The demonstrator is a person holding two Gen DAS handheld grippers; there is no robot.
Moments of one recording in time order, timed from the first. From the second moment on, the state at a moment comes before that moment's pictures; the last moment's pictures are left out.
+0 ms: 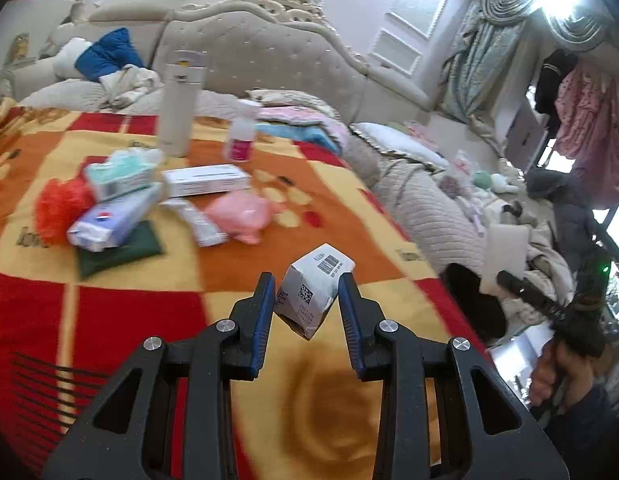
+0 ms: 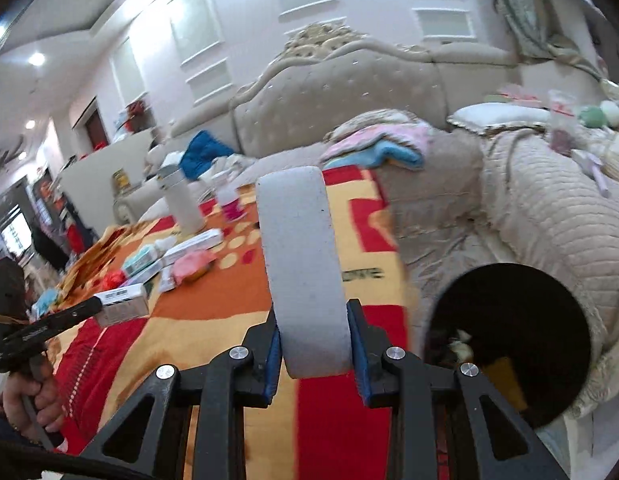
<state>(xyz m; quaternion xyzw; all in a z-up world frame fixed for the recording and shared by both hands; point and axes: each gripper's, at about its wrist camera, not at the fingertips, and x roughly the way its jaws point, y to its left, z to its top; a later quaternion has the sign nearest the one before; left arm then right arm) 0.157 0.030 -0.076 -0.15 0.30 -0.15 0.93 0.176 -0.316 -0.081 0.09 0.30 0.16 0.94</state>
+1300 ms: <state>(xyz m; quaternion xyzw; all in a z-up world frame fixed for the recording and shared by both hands) 0.239 -0.237 -0.098 -0.05 0.36 -0.31 0.88 0.172 -0.455 -0.123 0.16 0.37 -0.05 0.91</state>
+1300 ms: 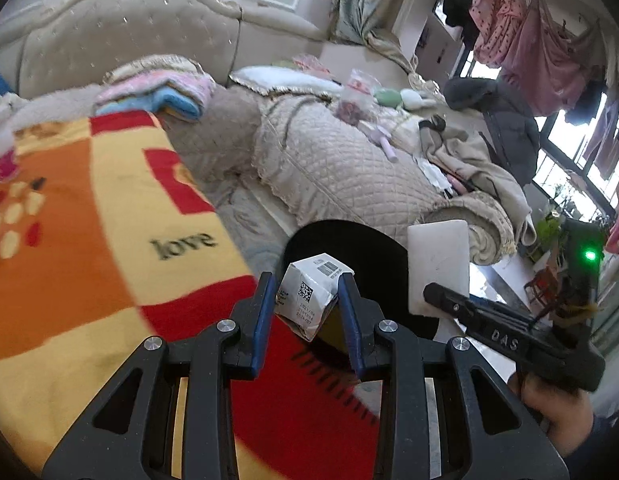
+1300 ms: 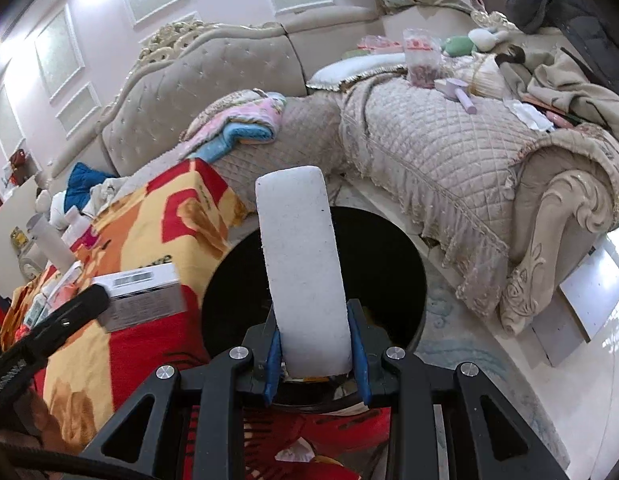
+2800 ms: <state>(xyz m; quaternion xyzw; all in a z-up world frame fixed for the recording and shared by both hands) 0.197 0.024 -0.082 -0.06 0.32 -0.11 0.94 0.199 -0.346 -0.101 0.11 0.33 0.03 0.94</state>
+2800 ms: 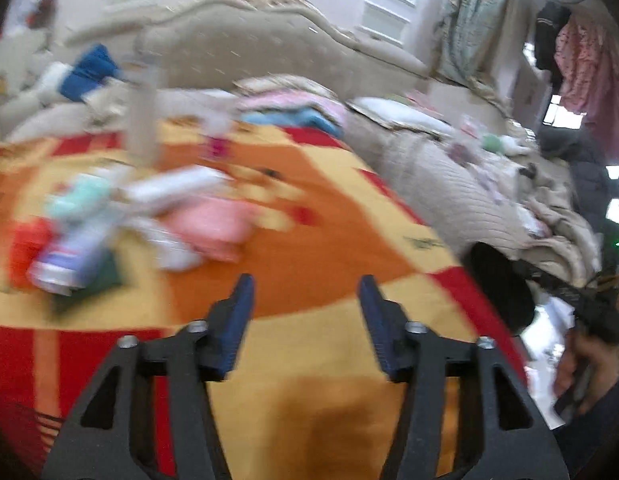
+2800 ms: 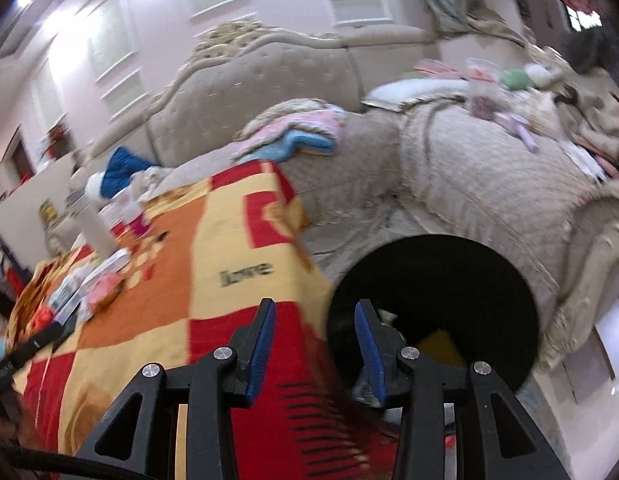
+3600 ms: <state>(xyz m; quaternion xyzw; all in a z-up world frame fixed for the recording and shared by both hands) 0.258 0.180 -0.142 -0.13 0.39 -0.02 0.91 0.231 -0.243 -0.126 0.02 0.36 0.10 0.93</state>
